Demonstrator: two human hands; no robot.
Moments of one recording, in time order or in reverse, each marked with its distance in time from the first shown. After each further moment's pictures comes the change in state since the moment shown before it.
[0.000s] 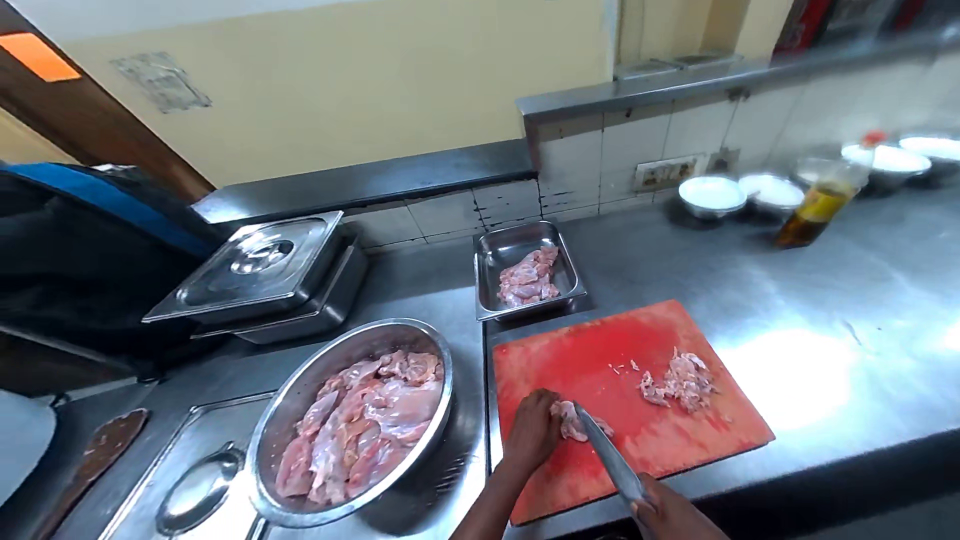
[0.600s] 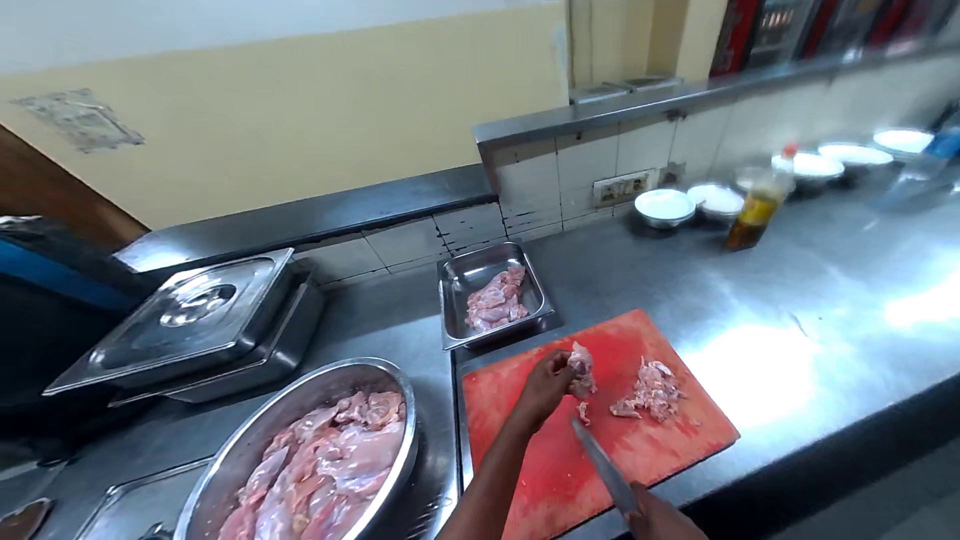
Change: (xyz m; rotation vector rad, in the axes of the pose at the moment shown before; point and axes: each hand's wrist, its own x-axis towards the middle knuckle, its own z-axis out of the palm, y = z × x) left_hand 0.065 0.102 -0.034 -0.836 -0.083 0.056; right_hand -0.008 0.001 -0.011 -0.071 0.103 0.081
